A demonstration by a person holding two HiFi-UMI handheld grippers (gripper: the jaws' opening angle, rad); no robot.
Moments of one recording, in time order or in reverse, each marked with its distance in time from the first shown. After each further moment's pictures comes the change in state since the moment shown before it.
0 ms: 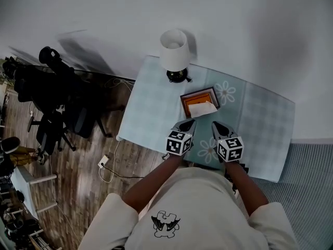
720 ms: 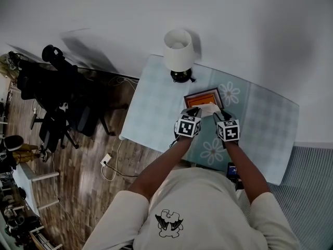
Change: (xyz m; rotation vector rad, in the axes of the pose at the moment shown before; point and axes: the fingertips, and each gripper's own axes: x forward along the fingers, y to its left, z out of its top) left arm 0.073 0.050 0.004 0.039 0.087 0.107; right arm 0.081 -0.067 -0.037 -0.054 0.205 -0.111
